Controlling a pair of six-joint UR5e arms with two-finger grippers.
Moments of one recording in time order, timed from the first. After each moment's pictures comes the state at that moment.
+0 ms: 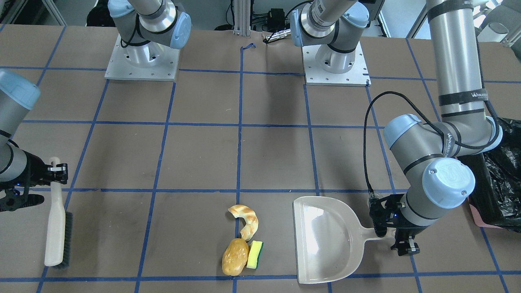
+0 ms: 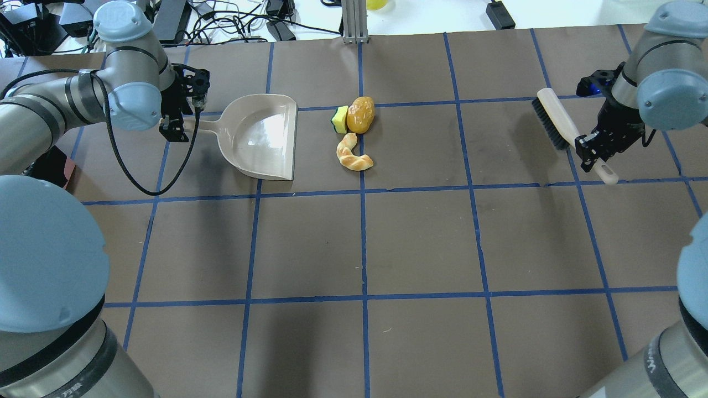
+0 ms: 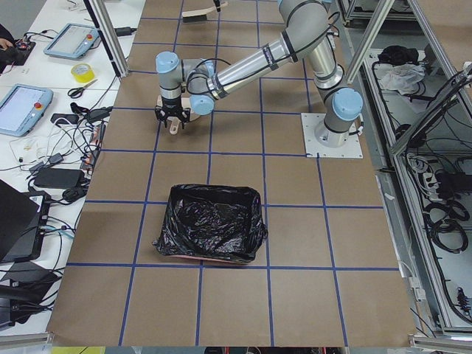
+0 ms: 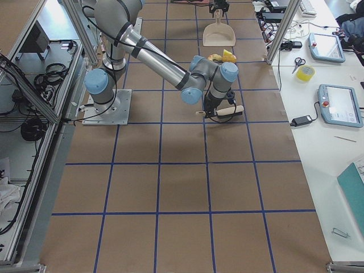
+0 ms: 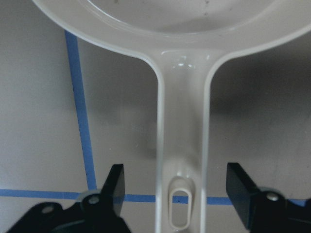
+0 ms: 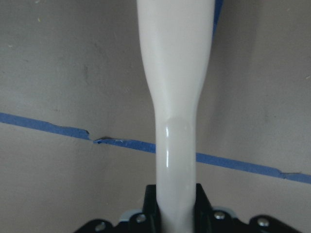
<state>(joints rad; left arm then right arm) -1.39 -2.14 -1.52 -0.96 1.68 1.75 1.21 -1.17 1.68 -1.93 -1.67 -0.57</state>
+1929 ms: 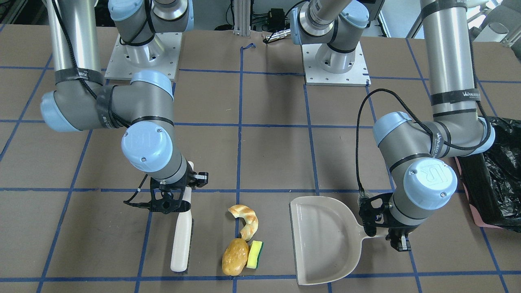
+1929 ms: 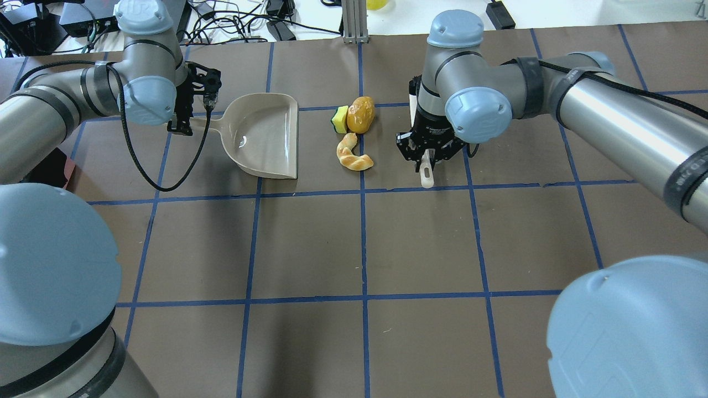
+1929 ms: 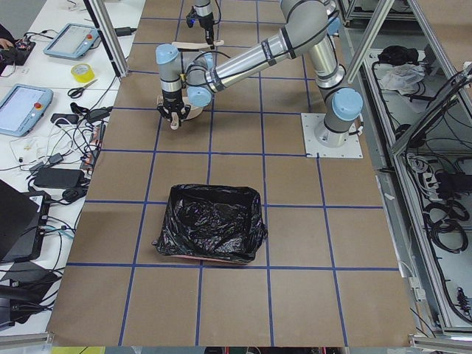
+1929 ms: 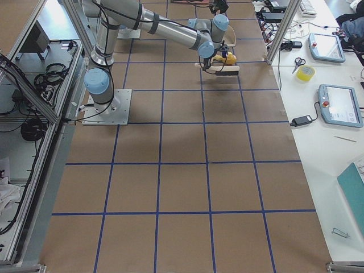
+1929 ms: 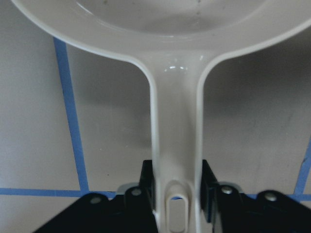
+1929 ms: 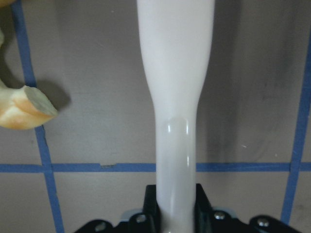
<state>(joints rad) -1.44 -2.14 -1.50 -1.01 1.79 1.70 1.73 -1.08 1.57 -1.92 -1.50 0.17</state>
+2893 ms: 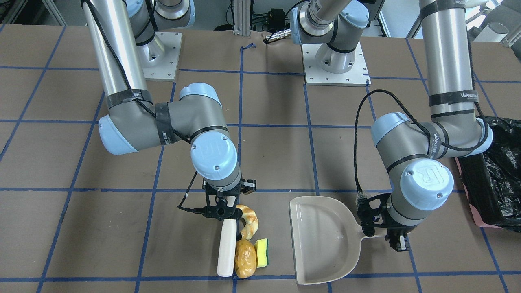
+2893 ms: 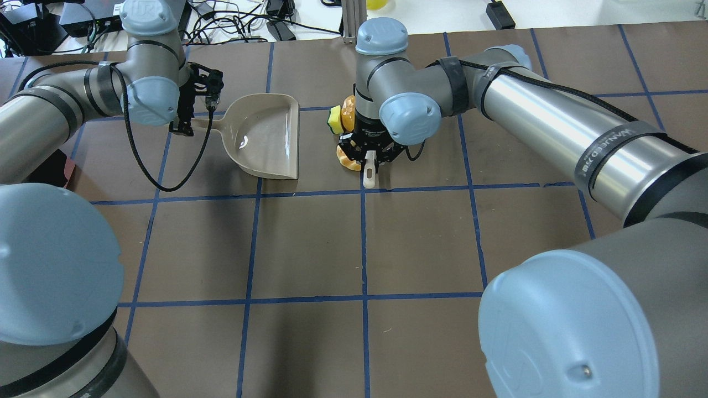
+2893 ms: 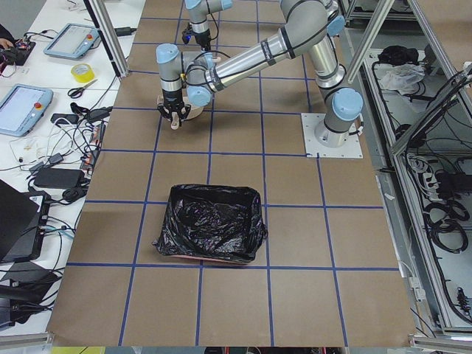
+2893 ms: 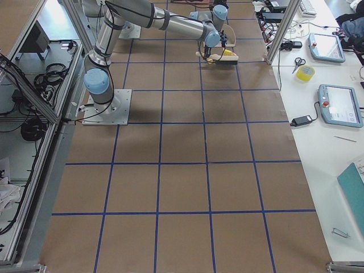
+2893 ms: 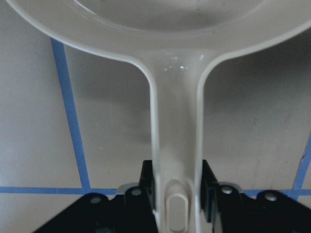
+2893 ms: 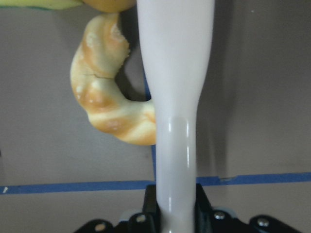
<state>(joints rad) -1.45 -2.14 -1.50 -1.01 1.79 1.69 1.89 -0.96 1.41 -1.92 -1.45 0.39</state>
